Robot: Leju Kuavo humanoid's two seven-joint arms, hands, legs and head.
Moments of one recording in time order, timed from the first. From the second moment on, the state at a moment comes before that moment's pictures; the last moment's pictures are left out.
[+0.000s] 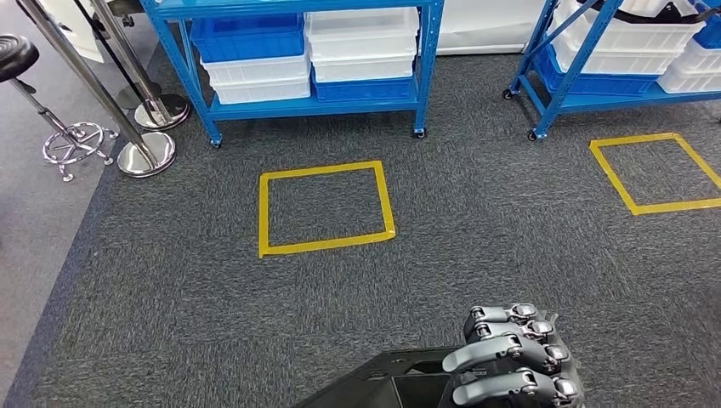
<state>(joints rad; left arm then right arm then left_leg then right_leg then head) -0.06 0.05 1.24 -0.23 -0.91 -0.11 -0.45 -0.06 -0.39 0.69 -2.26 0.36 -0.54 -0.62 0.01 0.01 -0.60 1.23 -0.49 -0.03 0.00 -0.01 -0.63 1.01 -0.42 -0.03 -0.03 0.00</state>
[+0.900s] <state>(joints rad) -0.06 0.05 1.24 -0.23 -0.91 -0.11 -0.44 -0.04 -0.39 0.68 -2.28 0.38 -0.55 -0.62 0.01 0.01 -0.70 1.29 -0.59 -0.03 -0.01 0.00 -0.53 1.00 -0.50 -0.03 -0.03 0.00</state>
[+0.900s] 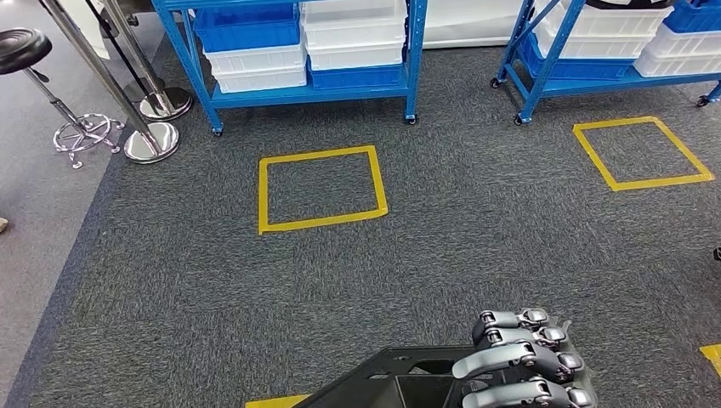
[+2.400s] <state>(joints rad) -0.06 0.05 1.26 -0.23 -0.91 -0.13 -0.46 -0.05 -0.39 0.68 -2.29 0.39 -0.55 -0.60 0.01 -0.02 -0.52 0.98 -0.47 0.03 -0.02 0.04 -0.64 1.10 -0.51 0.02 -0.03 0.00</state>
